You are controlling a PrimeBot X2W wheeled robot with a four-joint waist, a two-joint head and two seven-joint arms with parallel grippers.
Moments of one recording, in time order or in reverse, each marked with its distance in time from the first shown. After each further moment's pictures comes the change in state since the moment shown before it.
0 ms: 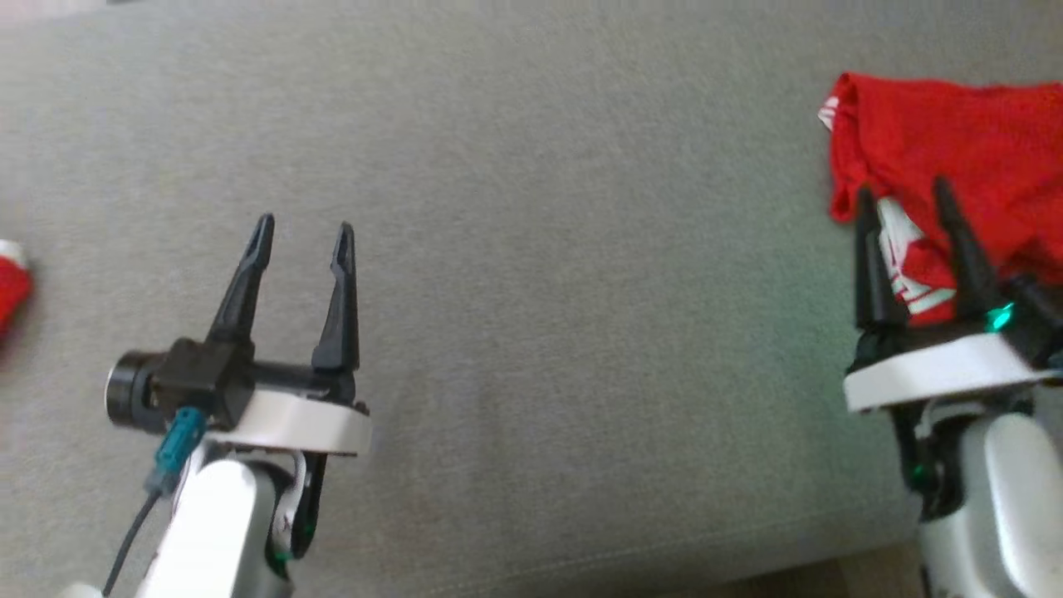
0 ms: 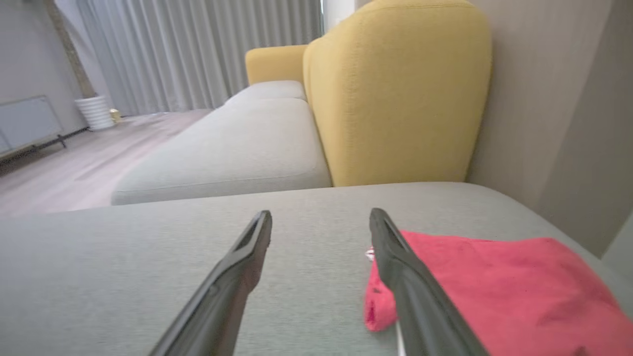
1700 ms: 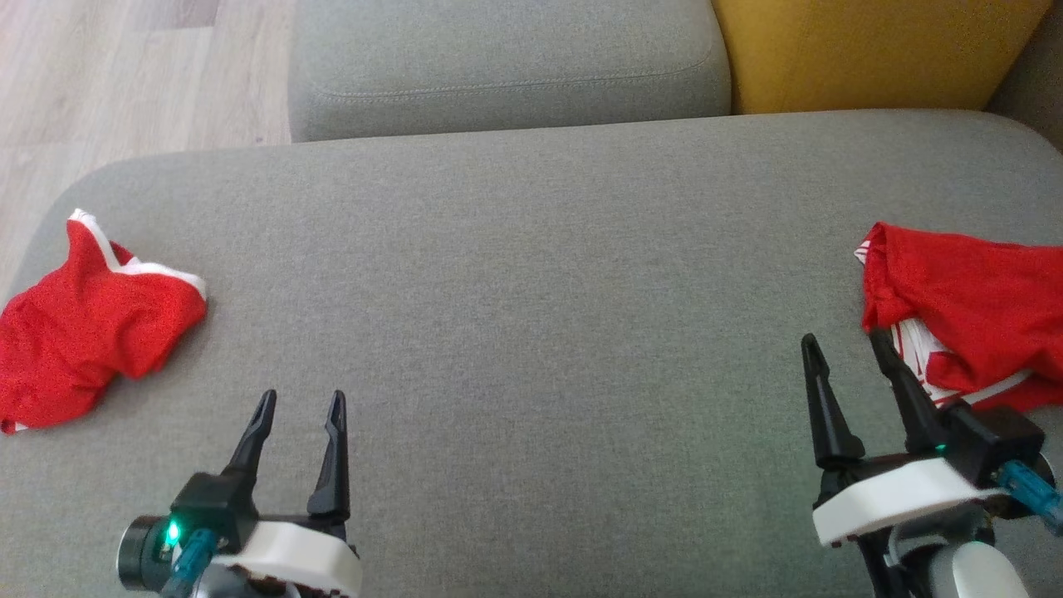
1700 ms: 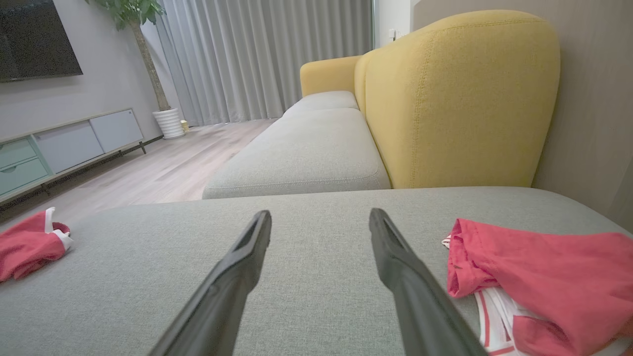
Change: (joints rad) left arm 0.284 0.025 0.001 0.017 -0.049 0.053 0.033; right arm 0.281 0.049 0.050 -0.085 -0.009 0.000 0.064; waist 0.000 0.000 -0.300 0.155
